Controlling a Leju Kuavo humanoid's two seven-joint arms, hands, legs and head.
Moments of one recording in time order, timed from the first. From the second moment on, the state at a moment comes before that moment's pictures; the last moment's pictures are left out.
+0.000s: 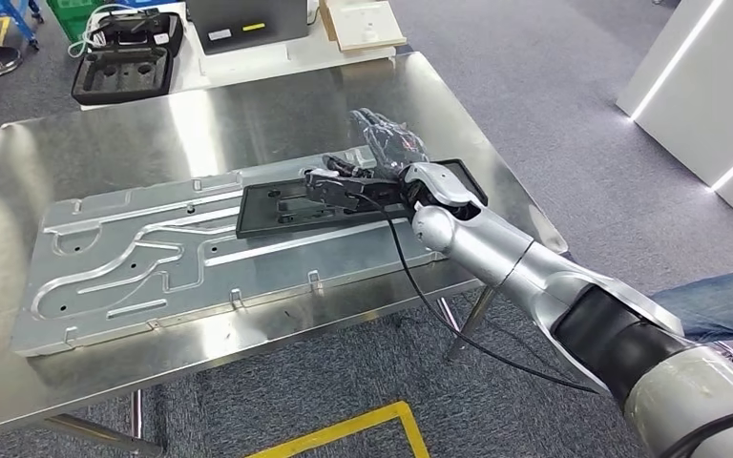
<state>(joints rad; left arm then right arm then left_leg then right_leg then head) -0.09 0.03 -0.63 -0.23 0.94 0.58 -0.41 -0.81 -0.39 0.74 -1.32 0.51 -0.07 0.42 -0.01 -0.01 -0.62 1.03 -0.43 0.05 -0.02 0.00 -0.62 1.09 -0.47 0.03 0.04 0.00</state>
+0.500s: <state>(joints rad) -0.09 0.03 -0.63 -0.23 0.98 0.62 -0.39 -0.80 -0.38 0.72 -1.50 0.34 -0.28 0.37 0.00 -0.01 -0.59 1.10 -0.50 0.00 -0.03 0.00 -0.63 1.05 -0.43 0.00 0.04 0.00</state>
